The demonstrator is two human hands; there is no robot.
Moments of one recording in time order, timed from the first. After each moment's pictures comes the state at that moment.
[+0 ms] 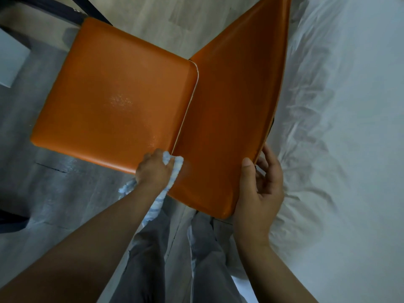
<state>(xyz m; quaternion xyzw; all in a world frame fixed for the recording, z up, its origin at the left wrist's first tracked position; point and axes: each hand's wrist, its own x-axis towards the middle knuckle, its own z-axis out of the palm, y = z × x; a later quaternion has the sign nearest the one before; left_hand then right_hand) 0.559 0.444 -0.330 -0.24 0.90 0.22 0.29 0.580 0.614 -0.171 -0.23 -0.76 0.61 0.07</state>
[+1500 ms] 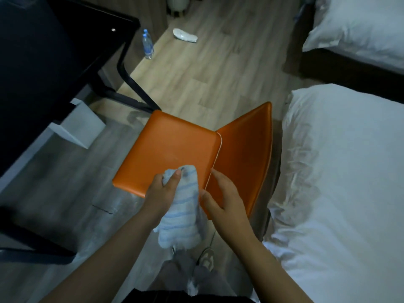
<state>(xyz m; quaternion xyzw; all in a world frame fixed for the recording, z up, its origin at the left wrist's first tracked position) 0.604 0.364 -0.079 -0.35 0.74 0.56 0.10 0.605 0.535 -0.040 0.05 -0.86 0.47 -0.17</state>
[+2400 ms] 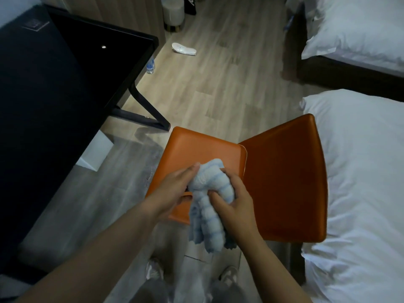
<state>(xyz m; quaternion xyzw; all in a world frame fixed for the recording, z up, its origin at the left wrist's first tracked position) 0.551 0.199 -0.048 -0.19 0.62 0.71 0.25 0.578 0.364 -0.069 -0.01 -0.81 0.59 -0.08</state>
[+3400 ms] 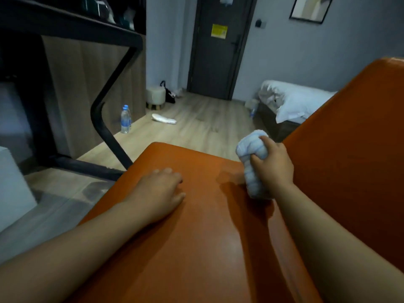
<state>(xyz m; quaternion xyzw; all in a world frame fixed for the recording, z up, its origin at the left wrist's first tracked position) 0.396 0.152 -0.461 0.13 0.98 0.09 -0.09 0.326 0.419 -0.433 -0.04 -0.94 0.22 0.25</state>
